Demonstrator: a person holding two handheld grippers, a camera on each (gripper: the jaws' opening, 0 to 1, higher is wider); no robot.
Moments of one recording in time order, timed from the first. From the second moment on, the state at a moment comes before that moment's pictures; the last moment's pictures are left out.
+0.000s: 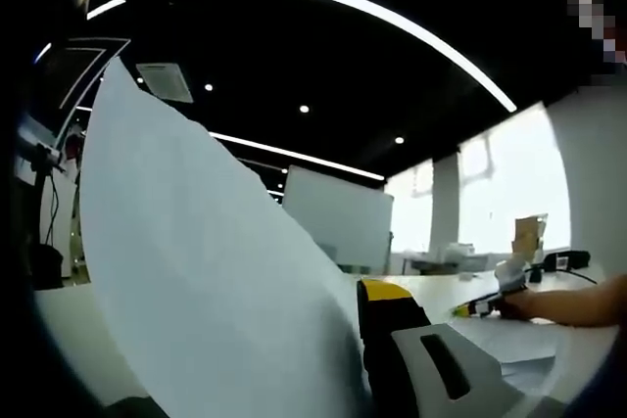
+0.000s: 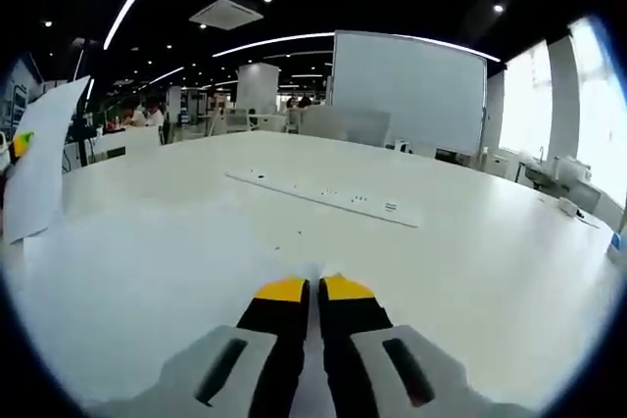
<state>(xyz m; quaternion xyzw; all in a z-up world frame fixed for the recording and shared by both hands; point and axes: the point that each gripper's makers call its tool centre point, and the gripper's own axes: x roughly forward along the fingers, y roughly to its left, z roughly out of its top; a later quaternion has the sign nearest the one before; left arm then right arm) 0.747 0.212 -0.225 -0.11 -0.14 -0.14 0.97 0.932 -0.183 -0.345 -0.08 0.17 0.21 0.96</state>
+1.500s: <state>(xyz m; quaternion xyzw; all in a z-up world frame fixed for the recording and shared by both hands) 0.747 0.211 -0.225 -0.10 -0.14 -0.14 0.97 0.926 -0.183 -0.328 -0.06 0.13 0.22 0.96</state>
